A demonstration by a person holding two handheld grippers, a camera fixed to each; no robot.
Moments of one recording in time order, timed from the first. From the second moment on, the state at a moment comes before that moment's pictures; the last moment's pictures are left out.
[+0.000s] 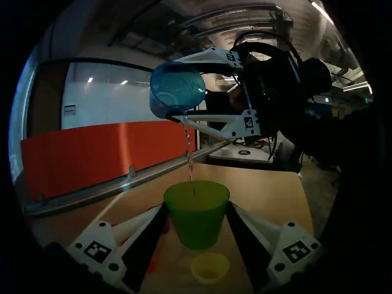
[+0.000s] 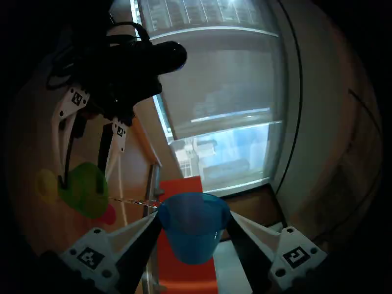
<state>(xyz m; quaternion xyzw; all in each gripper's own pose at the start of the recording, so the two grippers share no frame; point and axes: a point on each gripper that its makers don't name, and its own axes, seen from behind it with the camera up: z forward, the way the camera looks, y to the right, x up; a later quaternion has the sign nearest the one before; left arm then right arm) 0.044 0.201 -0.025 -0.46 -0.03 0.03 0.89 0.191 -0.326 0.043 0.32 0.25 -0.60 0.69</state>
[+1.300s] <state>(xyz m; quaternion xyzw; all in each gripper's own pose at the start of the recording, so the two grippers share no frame) 0.047 0.202 -0.026 -0.46 -0.03 0.03 0.89 0.202 -0.326 0.041 0.29 0.28 -0.64 0.65</state>
